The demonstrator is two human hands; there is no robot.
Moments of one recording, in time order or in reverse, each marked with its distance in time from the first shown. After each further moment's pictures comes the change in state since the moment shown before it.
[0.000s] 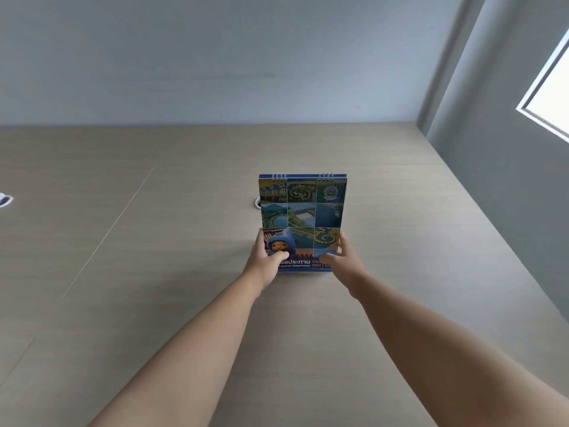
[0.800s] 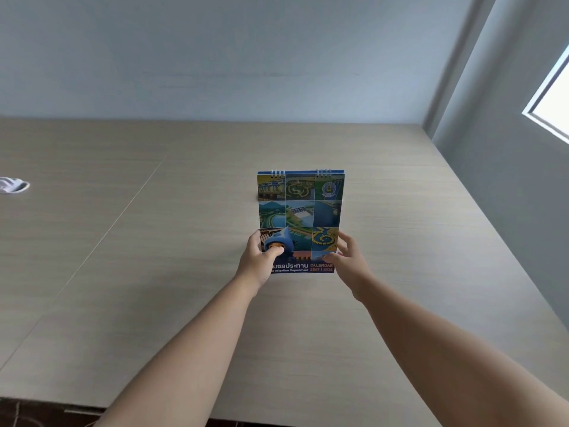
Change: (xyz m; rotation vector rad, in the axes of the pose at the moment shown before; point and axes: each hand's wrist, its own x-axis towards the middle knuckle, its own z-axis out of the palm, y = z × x) left_hand -0.037 0.002 0.002 0.000 0.154 -0.061; right_hand -0.024 0.007 -0.012 0.171 -0.021 0.018
